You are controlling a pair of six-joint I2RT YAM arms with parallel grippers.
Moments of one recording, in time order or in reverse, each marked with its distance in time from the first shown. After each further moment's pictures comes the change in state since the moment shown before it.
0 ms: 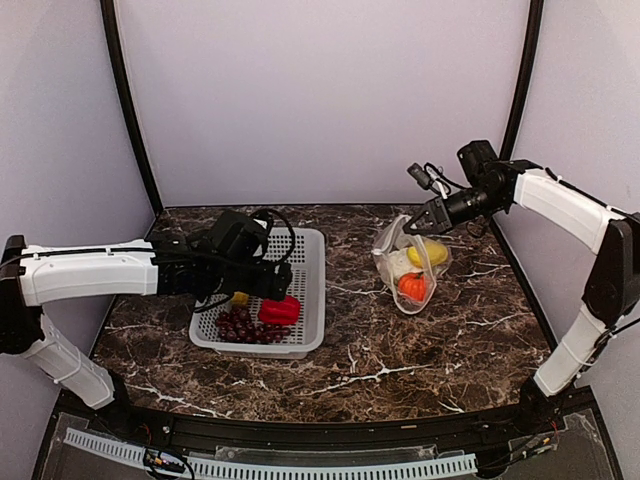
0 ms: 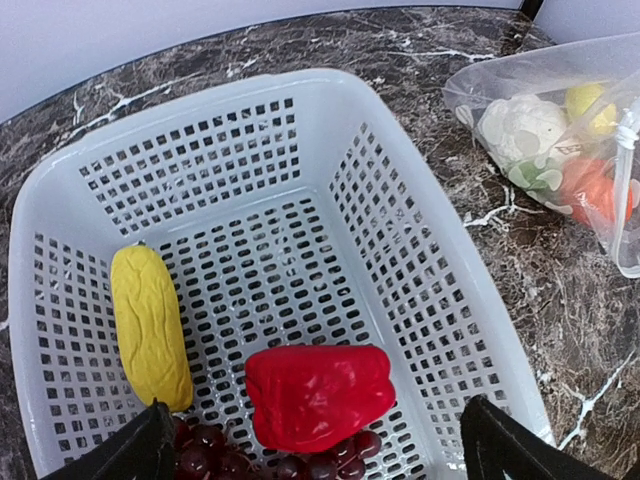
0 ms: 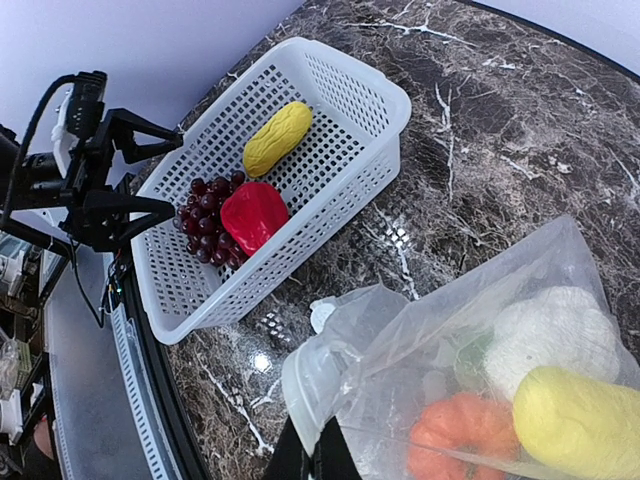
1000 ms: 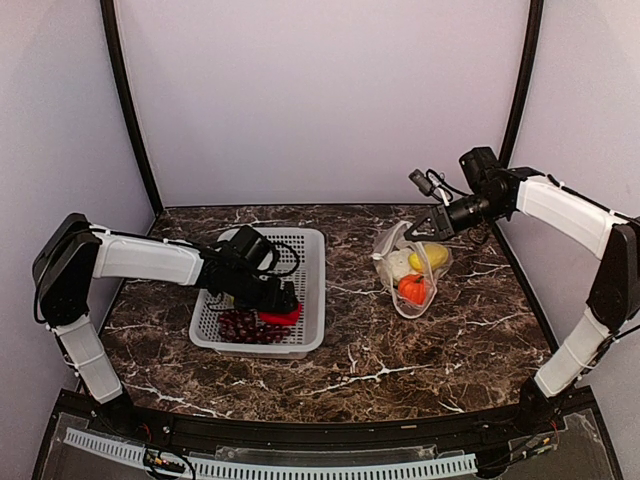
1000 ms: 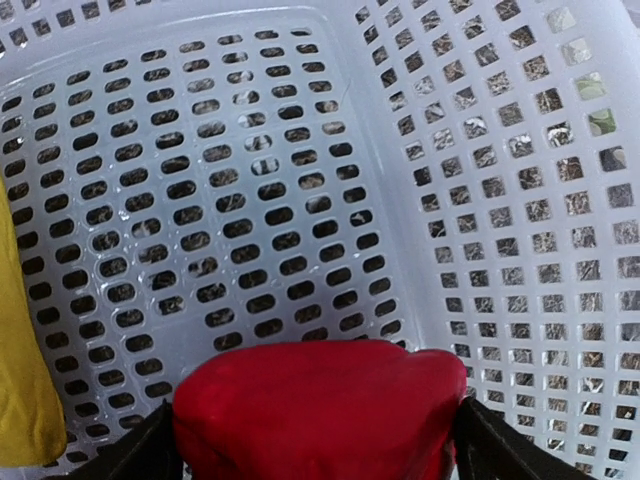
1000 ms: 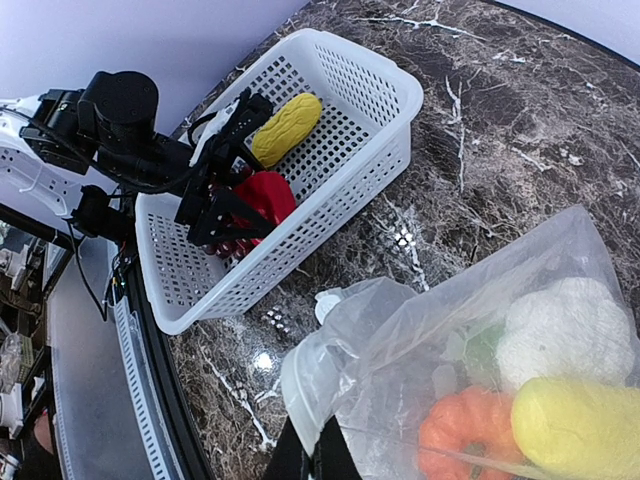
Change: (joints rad) left arm 0.212 0.303 -0.013 0.083 0.472 -0.097; right arm 0.000 -0.038 -0.076 0.037 -0.019 -0.009
